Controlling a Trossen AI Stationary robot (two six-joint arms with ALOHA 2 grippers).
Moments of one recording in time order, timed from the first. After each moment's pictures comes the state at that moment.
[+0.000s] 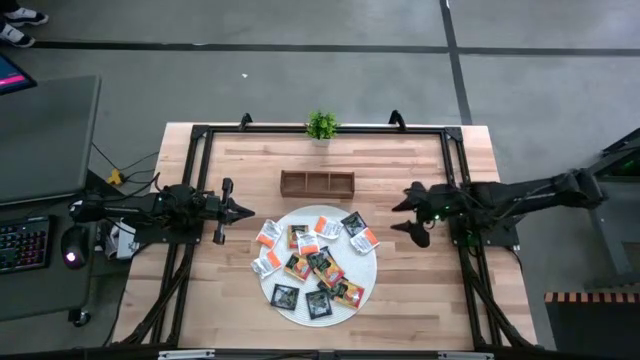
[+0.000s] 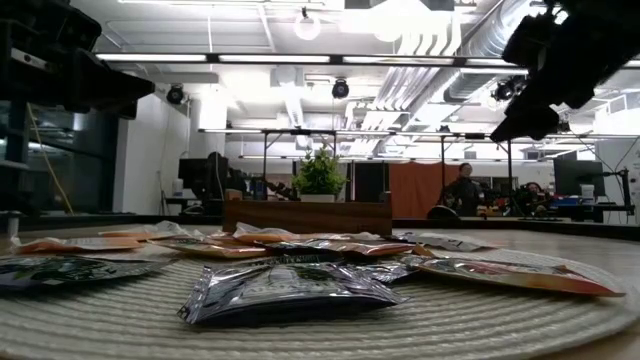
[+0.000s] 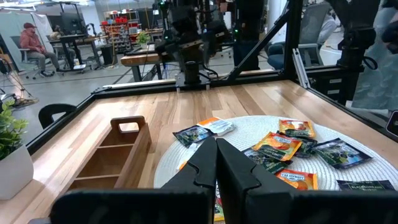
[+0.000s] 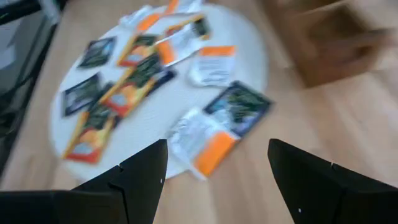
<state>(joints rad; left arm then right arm) -0.05 0.06 0.01 0.01 0.01 0.10 0.07 0.74 0.43 -0.32 0.00 0.36</state>
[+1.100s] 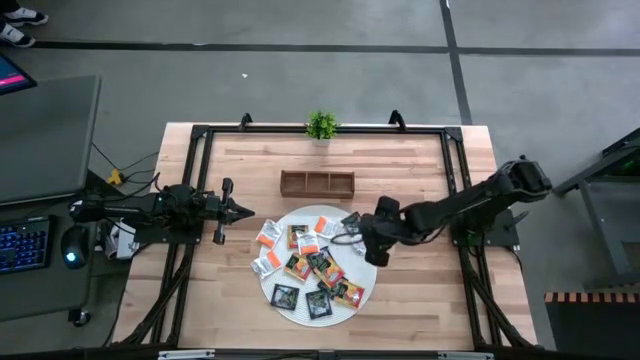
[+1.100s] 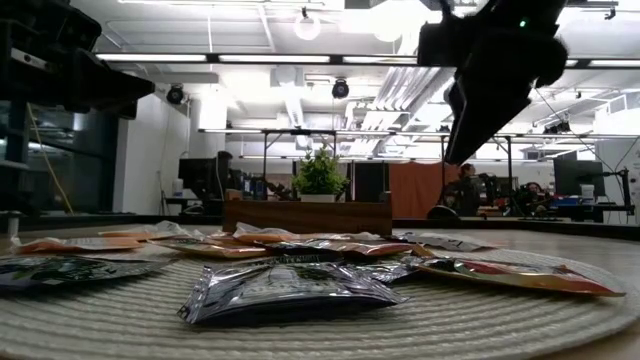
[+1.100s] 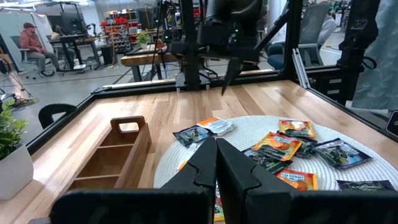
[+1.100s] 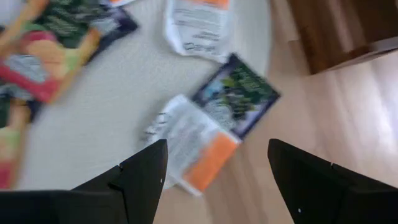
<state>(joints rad) -0.05 0.06 0.01 0.01 0.01 0.10 0.30 1.55 1.01 -0.68 0.34 0.50</state>
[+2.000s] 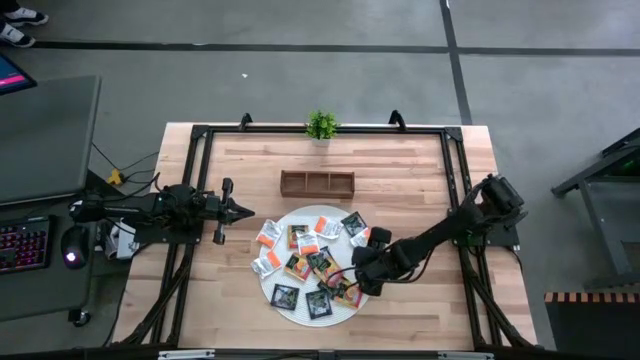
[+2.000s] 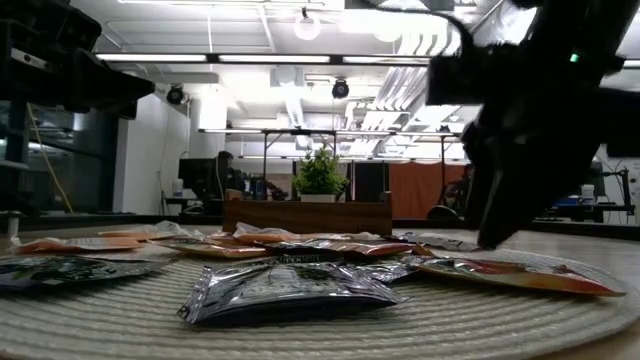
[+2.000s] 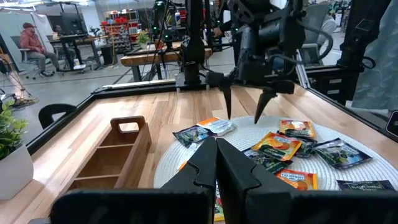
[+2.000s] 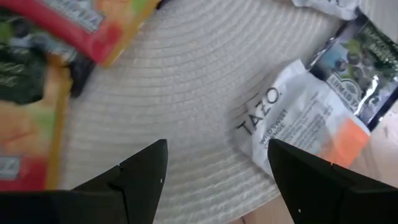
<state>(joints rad) -0.05 0.06 0.01 0.01 0.01 0.10 0.47 1.82 1.04 -0.54 0.38 0.67</state>
